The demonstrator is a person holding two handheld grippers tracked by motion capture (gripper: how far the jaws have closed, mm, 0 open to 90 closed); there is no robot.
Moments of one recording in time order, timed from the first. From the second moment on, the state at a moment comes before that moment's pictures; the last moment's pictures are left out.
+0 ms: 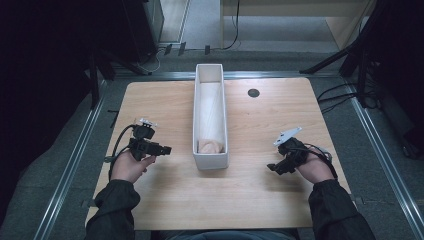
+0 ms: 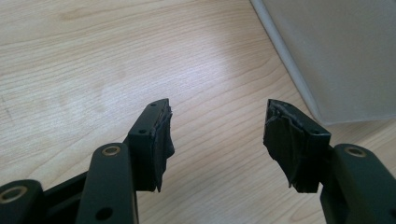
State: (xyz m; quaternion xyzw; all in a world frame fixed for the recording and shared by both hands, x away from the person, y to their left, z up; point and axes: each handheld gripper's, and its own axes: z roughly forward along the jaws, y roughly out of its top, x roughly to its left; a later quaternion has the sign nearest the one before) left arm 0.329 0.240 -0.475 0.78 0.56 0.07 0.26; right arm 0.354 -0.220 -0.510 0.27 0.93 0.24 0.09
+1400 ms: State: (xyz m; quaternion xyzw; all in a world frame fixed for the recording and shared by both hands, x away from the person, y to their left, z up) left arm 0.314 0.277 -0.519 0.79 0.56 0.07 0.24; right arm 0.359 -0.210 -0.509 0.25 0.93 0.24 0.09
